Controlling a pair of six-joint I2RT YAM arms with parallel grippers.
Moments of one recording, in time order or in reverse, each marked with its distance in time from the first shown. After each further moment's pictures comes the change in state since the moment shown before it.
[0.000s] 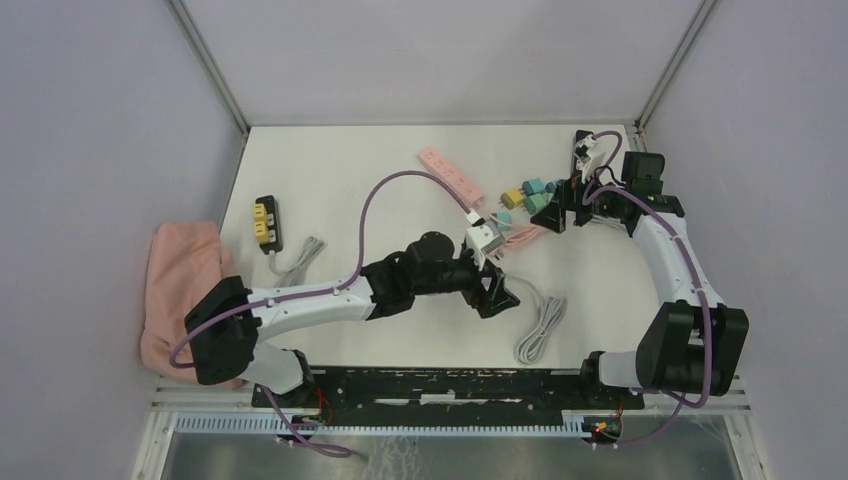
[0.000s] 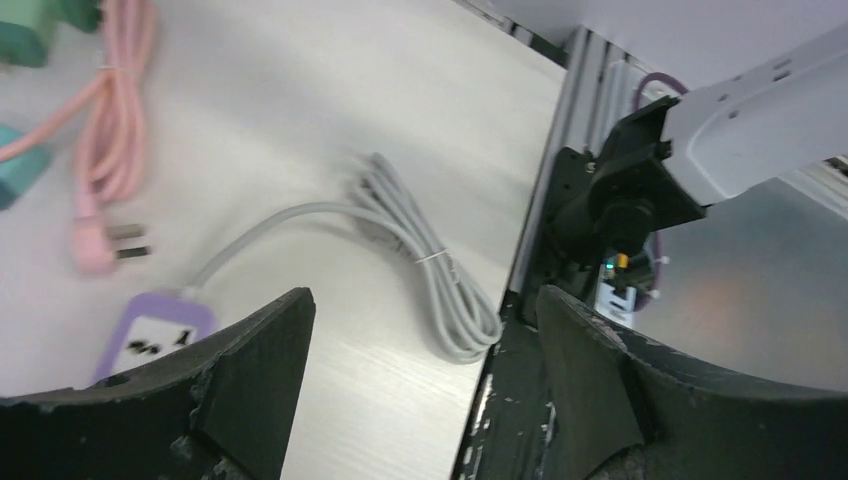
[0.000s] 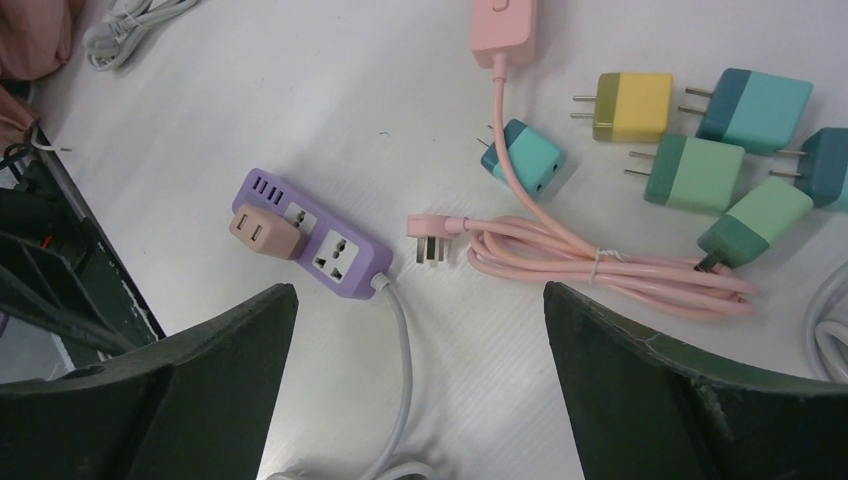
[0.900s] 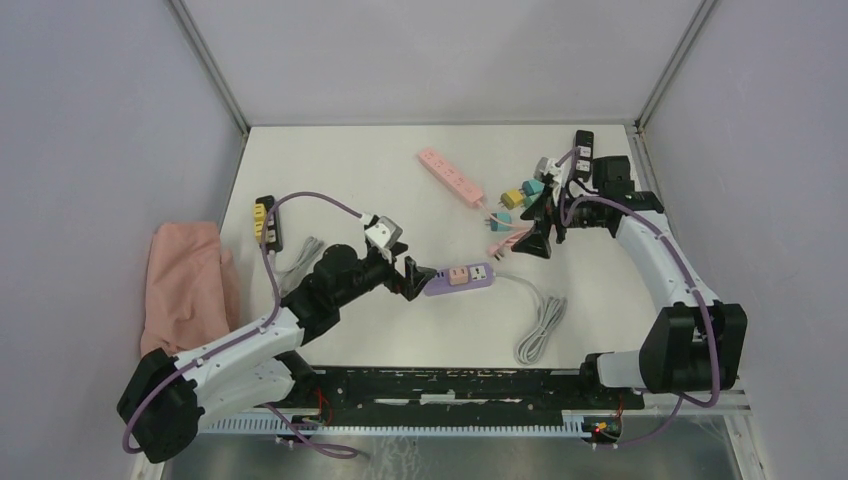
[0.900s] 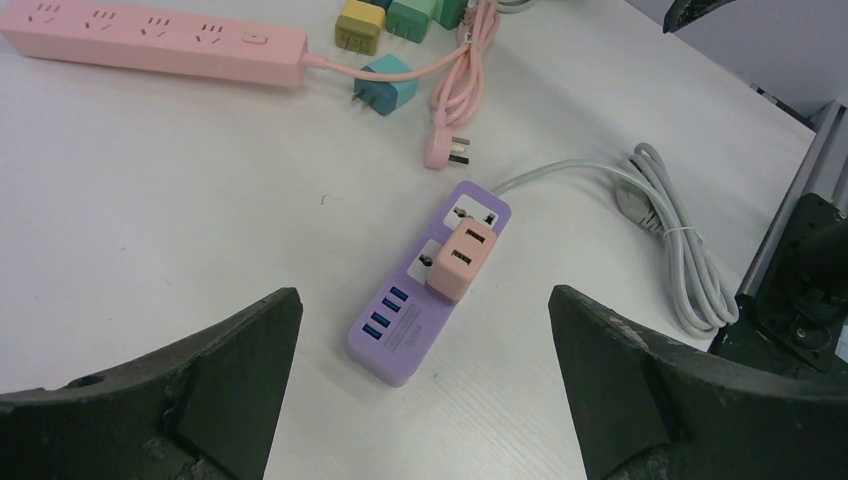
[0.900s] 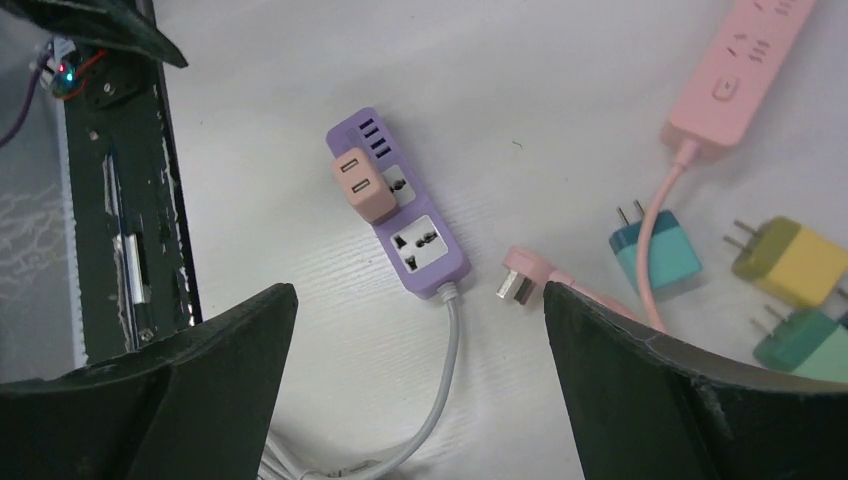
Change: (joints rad) left arm 0.354 -0.513 -0.487 0.067 -0.126 0.153; right arm 0.133 -0.001 -0.008 -0.146 -0.182 -0.369
